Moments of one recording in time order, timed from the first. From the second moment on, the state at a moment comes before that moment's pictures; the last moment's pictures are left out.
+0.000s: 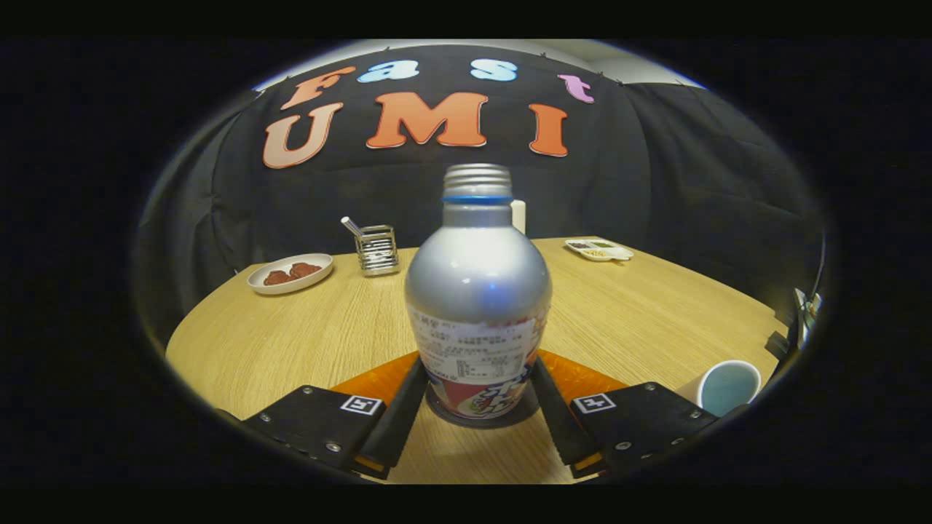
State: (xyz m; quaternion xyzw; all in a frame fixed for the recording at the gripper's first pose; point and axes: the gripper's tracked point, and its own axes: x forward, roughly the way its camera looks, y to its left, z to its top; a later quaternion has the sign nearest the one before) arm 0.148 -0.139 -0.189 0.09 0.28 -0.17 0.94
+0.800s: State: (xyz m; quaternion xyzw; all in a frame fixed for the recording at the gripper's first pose) arm 0.078 -0.097 -0.114 0.12 0.23 -0.14 0.96
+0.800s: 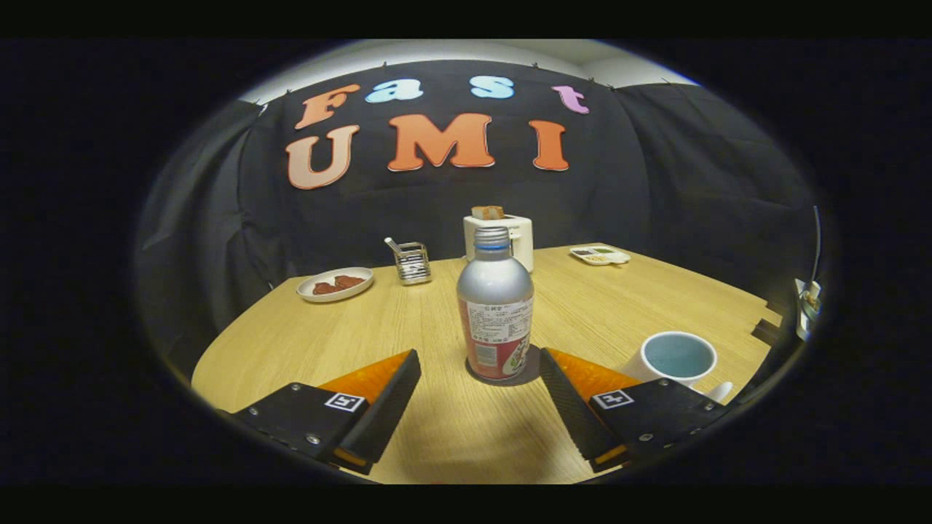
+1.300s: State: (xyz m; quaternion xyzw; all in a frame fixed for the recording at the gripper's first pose) arm 0.020 -0.041 -0.002 0.10 0.12 -0.07 0.99
